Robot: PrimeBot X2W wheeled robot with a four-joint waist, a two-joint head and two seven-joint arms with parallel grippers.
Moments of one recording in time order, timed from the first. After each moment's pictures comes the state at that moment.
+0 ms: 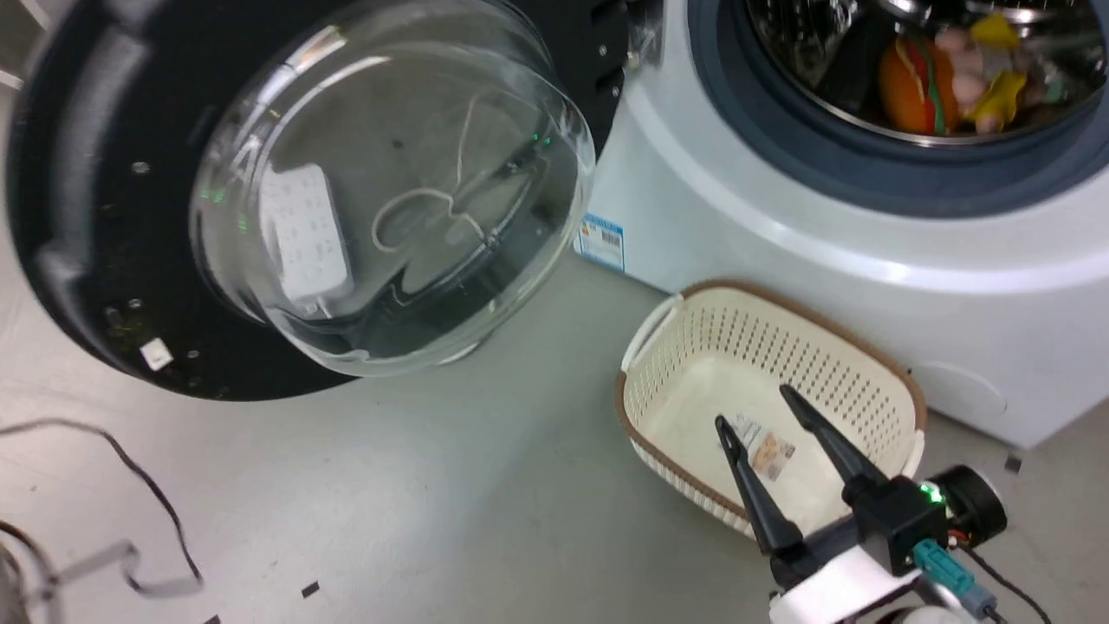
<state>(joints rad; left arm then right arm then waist) -0.34 0.28 0.45 0.05 -0.71 -0.06 -0.01 -0.07 -0.05 0.19 0.05 -0.05 0.13 -0.21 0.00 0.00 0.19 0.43</state>
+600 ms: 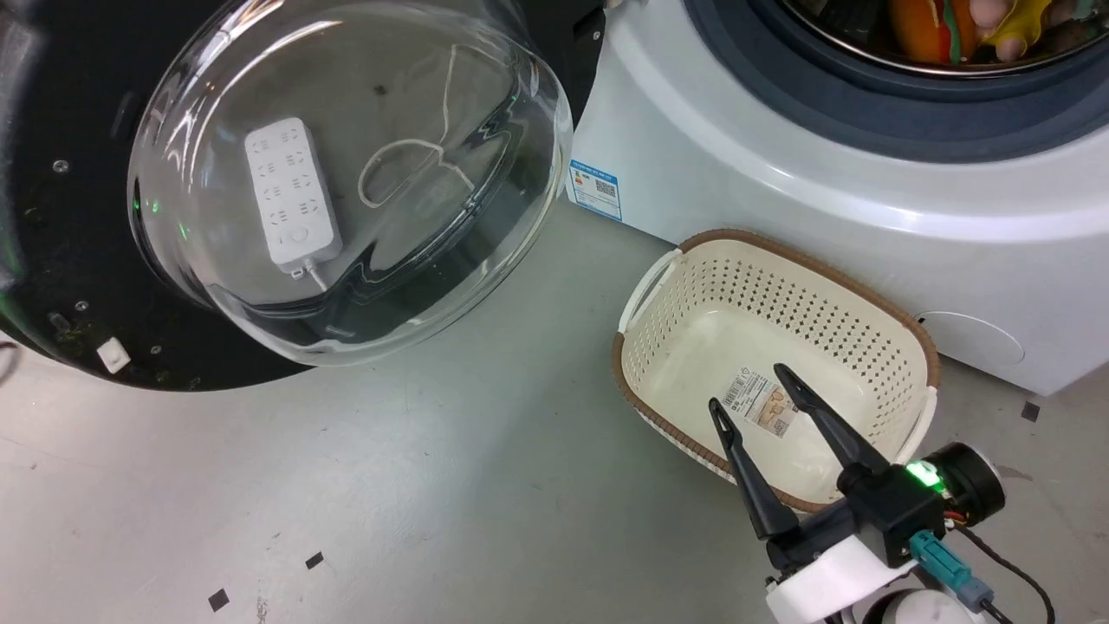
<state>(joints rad) -0.67 0.44 0.66 0.56 -1.37 0.07 0.71 -0.11 -0.08 0.22 0.05 -0.05 0.13 -0.25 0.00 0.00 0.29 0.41</state>
